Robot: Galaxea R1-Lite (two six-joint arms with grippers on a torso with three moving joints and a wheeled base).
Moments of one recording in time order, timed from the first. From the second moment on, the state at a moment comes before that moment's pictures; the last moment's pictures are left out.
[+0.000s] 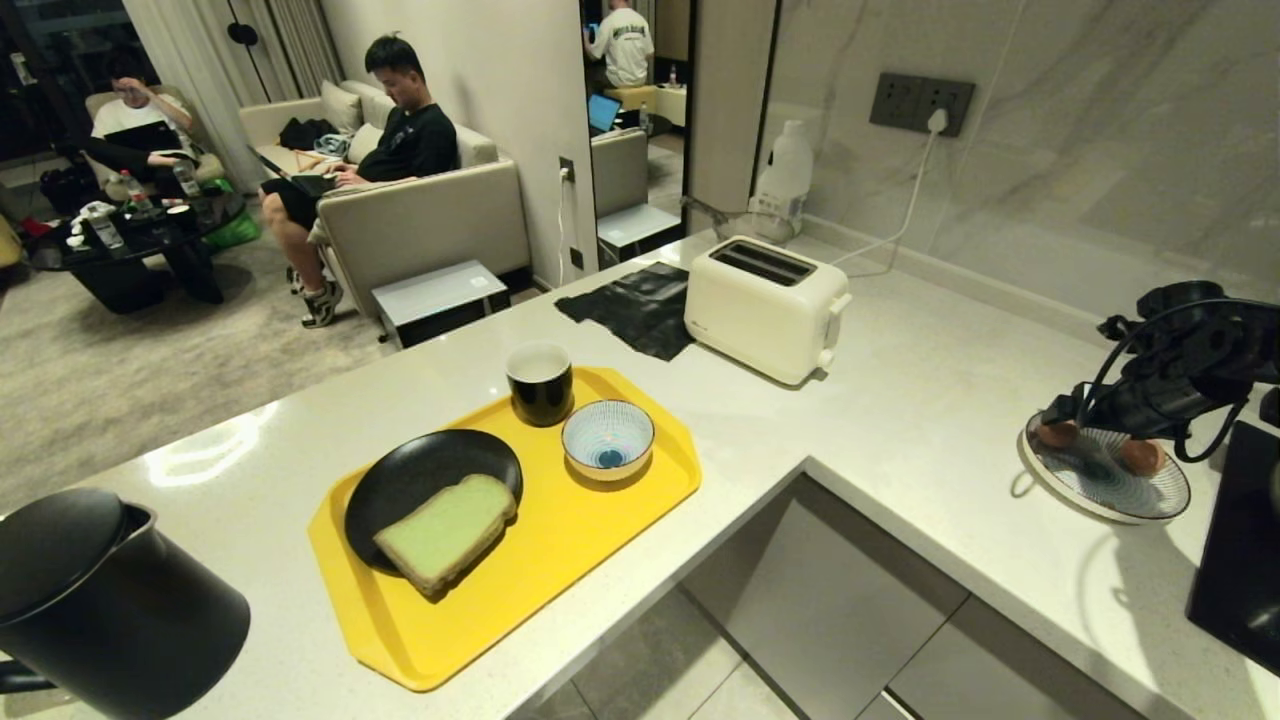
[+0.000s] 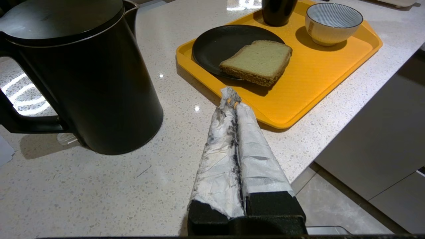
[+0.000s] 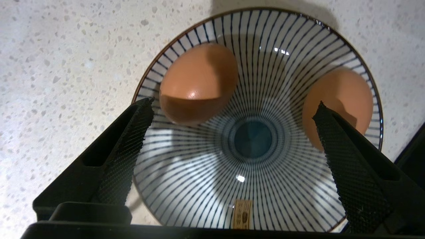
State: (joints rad) left arm 0.00 0.00 0.00 0.01 0.00 0.00; right arm -0.37 2.39 -1.99 0.45 0.00 0.00
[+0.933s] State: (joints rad) left arm 0.00 0.00 0.00 0.01 0.00 0.00; right arm -0.36 2.43 -1.99 0.37 -0.03 -0.02
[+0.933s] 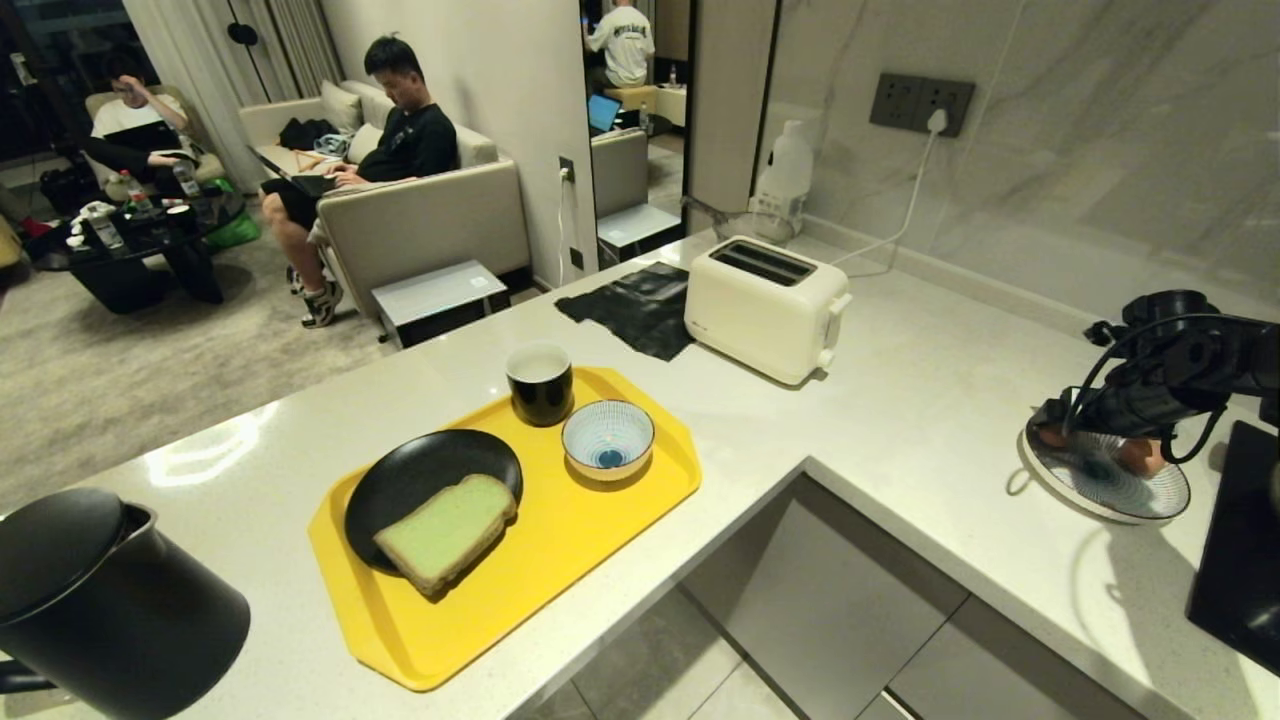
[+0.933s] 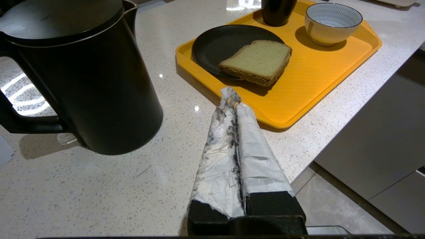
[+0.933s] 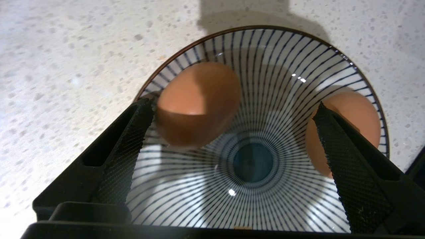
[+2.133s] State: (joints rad) left arm 0.00 0.00 0.00 0.01 0.00 0.00; right arm -0.36 2.45 -1.98 0.33 0.01 -0.14
